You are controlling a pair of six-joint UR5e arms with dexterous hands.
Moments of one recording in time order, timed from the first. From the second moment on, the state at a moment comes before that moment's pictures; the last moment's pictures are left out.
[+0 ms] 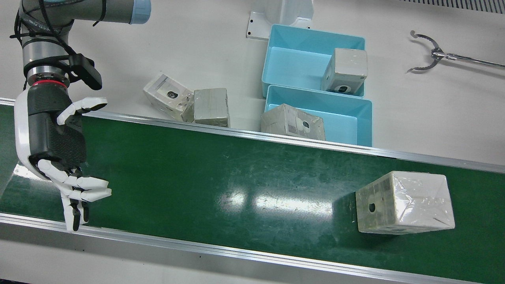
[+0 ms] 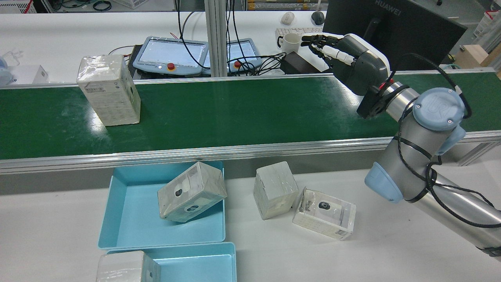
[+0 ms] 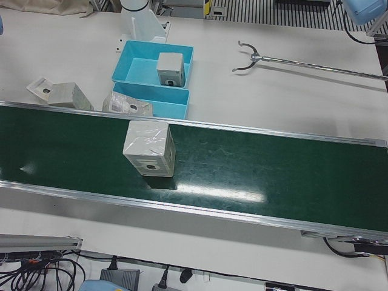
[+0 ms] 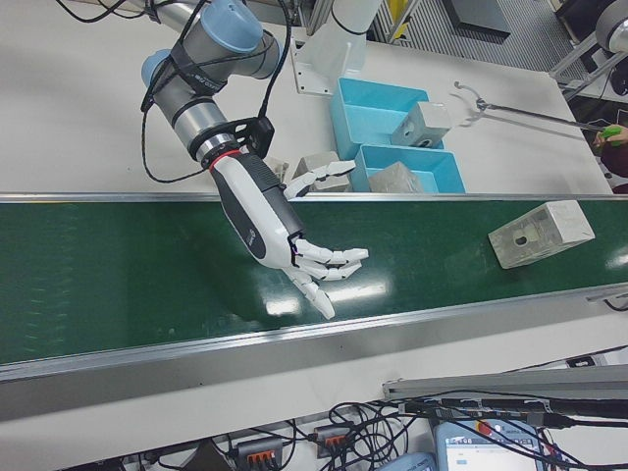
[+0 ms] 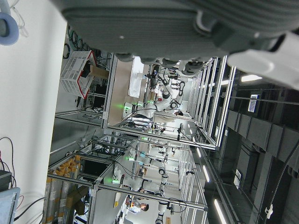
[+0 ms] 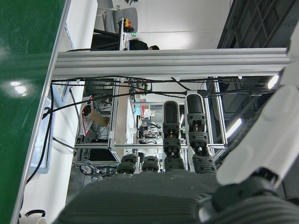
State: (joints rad) left arm -1.82 -1.80 -1.75 0.40 1.93 -0.16; right arm 0.97 -1.11 1.77 -3.47 -1.32 -0.10
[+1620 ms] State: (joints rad) left arm -1.82 -1.80 -1.75 0.40 1.93 -0.16; right arm 0.94 -1.07 1.74 -3.47 -1.31 -0.14
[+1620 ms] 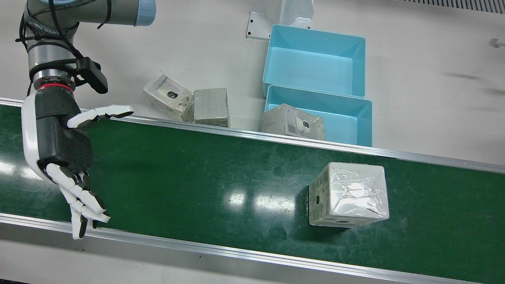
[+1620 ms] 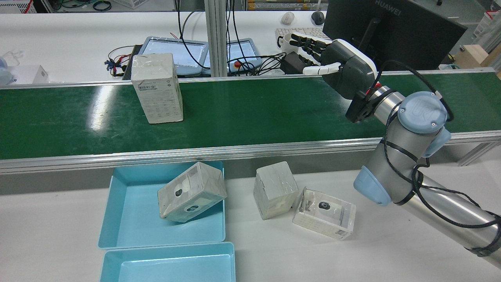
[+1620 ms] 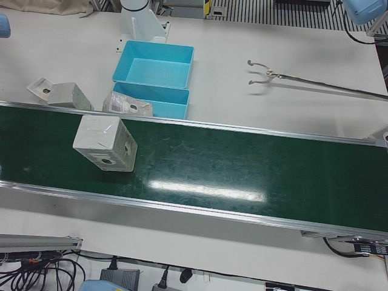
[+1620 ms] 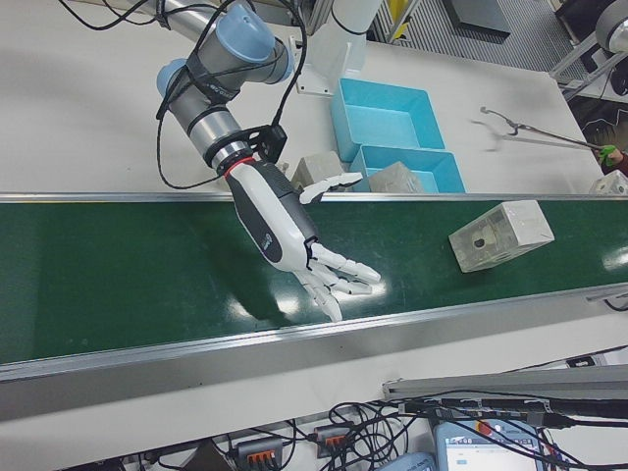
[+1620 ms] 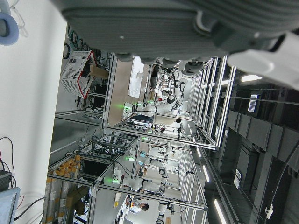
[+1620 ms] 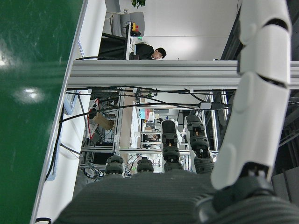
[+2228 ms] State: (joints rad) left arm -1.82 -1.80 -1.75 0.40 1.93 -0.16; right arm 0.92 -1.07 1.73 -3.46 -1.30 -0.15
